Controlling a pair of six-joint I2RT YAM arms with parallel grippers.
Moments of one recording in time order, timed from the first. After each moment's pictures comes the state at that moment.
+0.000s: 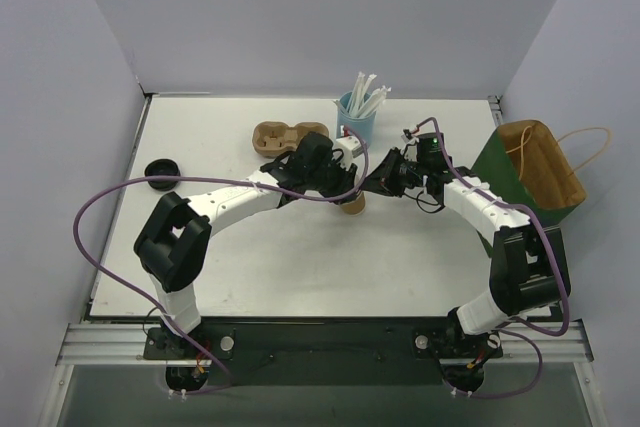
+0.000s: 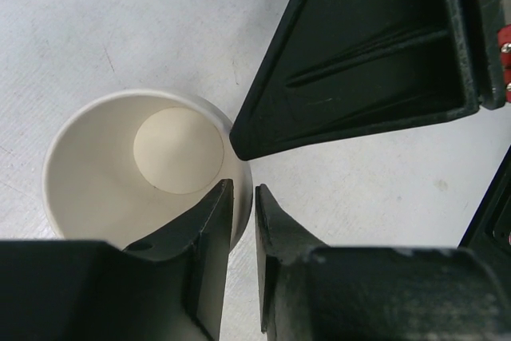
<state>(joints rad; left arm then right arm) -0.76 1.81 1.33 -0.15 0.32 -0.15 0.24 1.52 0.94 -0.15 -0.59 0.78</state>
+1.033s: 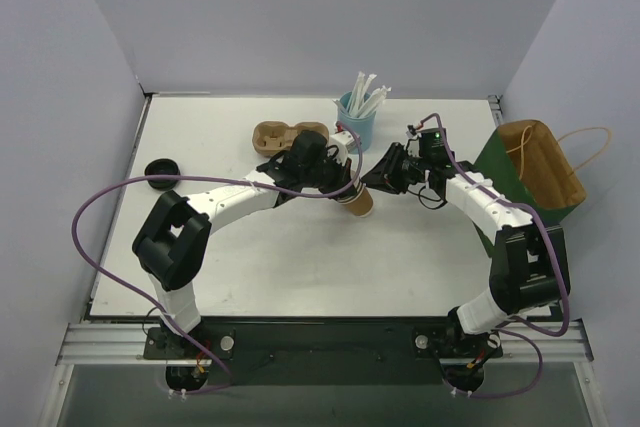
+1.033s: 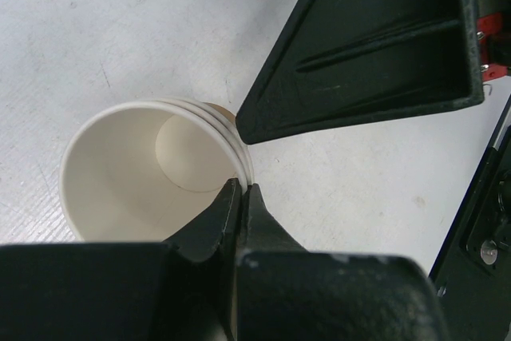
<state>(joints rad) -0.73 1.81 1.30 -0.05 0.38 -0.22 0.22 1.52 0.99 -0.21 -0.54 0.76</state>
